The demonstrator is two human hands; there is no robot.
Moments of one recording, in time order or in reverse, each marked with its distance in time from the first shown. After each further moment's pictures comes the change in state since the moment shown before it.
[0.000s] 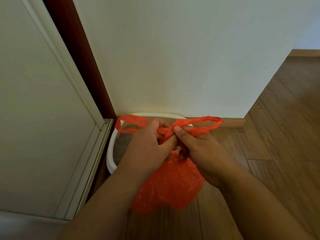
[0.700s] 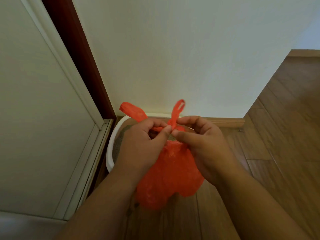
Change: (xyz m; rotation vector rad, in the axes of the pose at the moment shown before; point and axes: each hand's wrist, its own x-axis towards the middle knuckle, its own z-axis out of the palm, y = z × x) left_hand 0.002 -0.004 -0.004 -0.030 0.166 0.021; right_hand 0.002 -0.001 -0.005 0.228 0.122 -0.065
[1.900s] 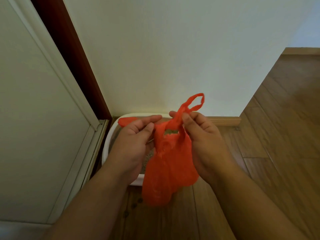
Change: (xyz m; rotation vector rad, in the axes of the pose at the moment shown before) left_hand 0.011 -0.004 0.003 -0.572 -0.109 -0.407; right_hand 0.003 -0.005 0.001 0.008 0.049 -0.011
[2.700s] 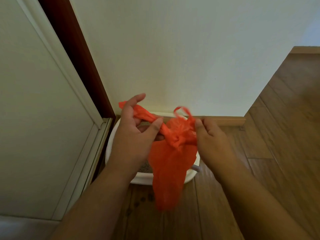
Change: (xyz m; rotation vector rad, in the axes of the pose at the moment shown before) left_hand -0.005 0.008 -0.002 0.220 0.103 0.380; right_hand 0.011 0.007 -0.018 -0.815 0.226 -0.086
